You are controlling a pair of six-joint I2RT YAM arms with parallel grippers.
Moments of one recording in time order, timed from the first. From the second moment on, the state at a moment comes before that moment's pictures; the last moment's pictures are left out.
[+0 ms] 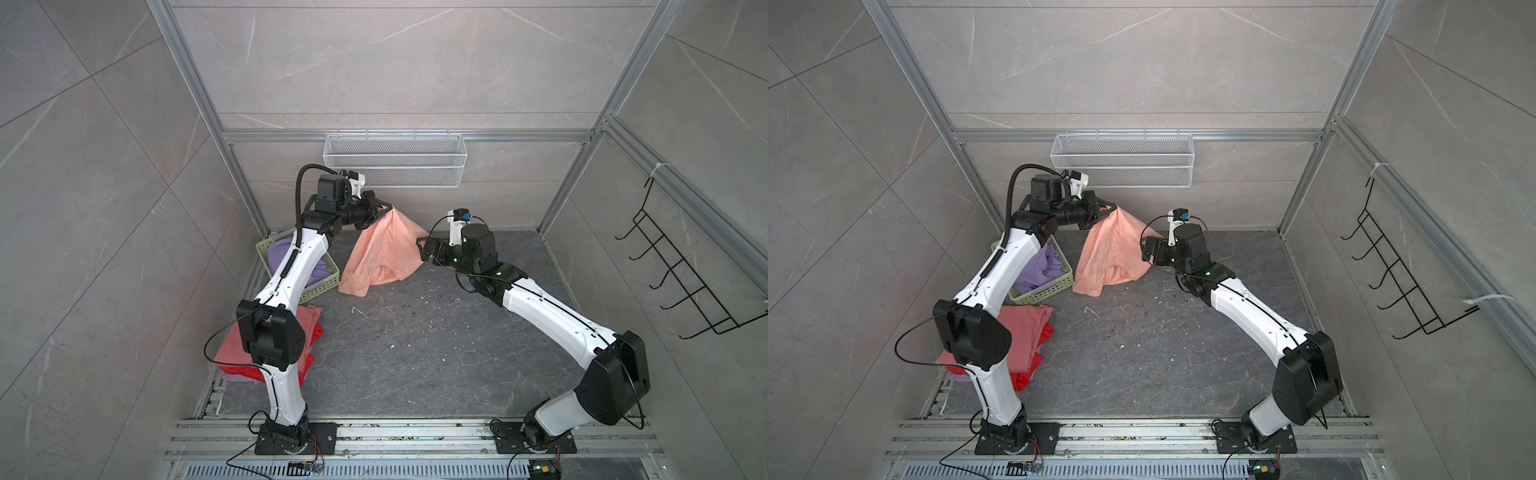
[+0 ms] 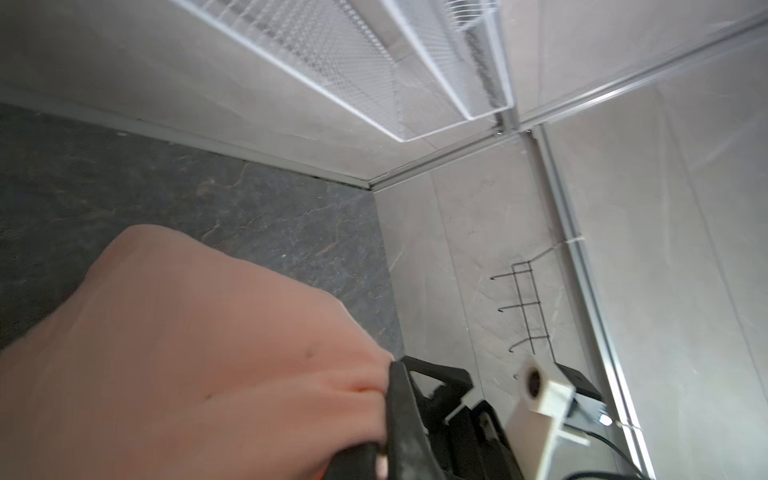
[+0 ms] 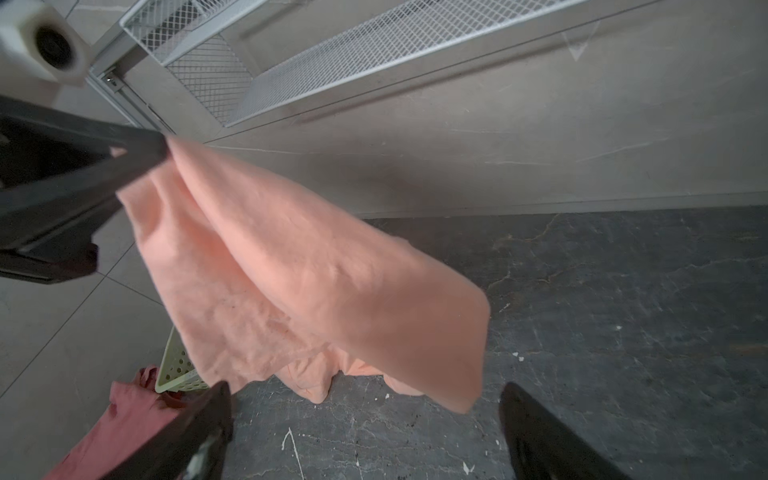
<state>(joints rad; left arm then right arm) -0.29 1.95 2.00 -0.49 0.65 -0.80 0.52 1.55 1.32 -0.12 0.01 0.43</state>
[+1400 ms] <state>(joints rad) -0.30 1.97 1.33 -0.50 0.08 -0.67 0.68 2.36 1.99 -0.31 -0.14 0.48</state>
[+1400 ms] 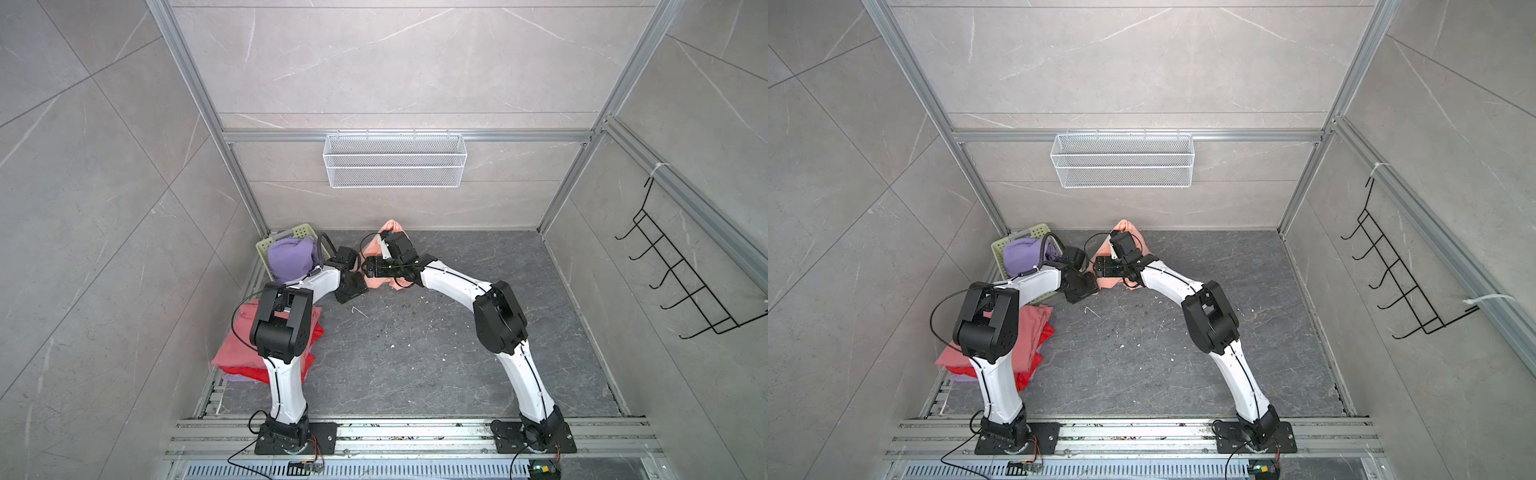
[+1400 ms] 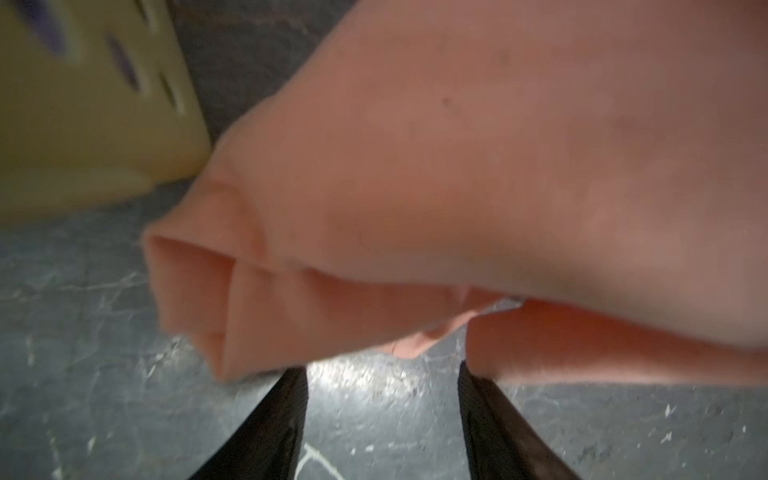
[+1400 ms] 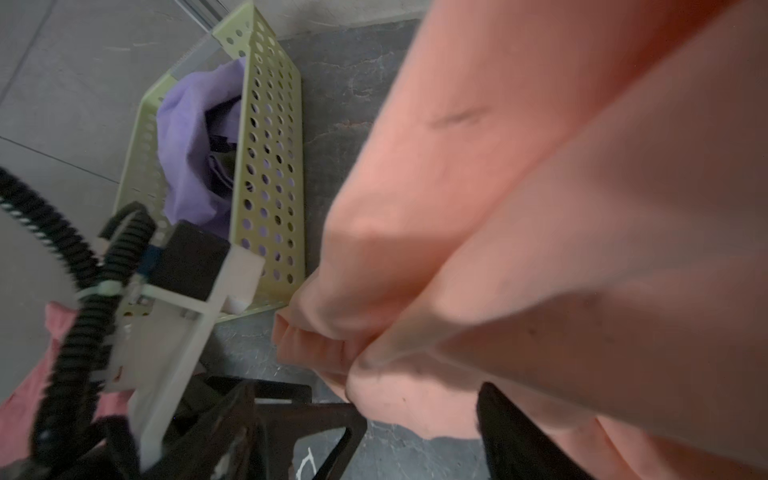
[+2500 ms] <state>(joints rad) -0.31 2.10 1.43 -0.41 -0.18 -0.59 0.68 2.61 2.32 -0.68 0.14 0.54</state>
